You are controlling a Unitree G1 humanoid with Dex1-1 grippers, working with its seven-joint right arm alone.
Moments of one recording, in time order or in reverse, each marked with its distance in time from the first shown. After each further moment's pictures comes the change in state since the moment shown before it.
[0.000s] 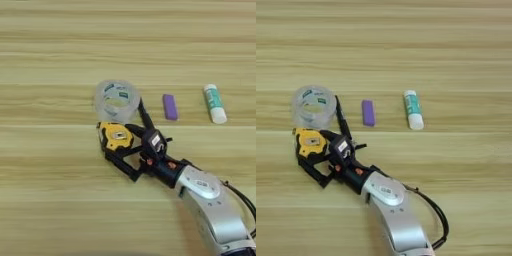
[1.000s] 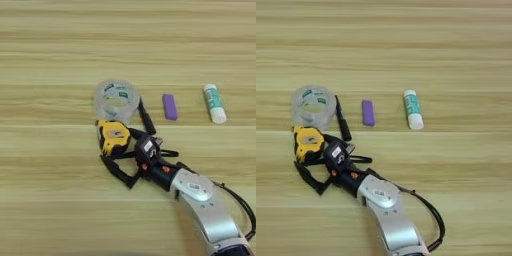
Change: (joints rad) arm -0.016 0.006 0.023 0.101 -0.086 -0.065 -0.022
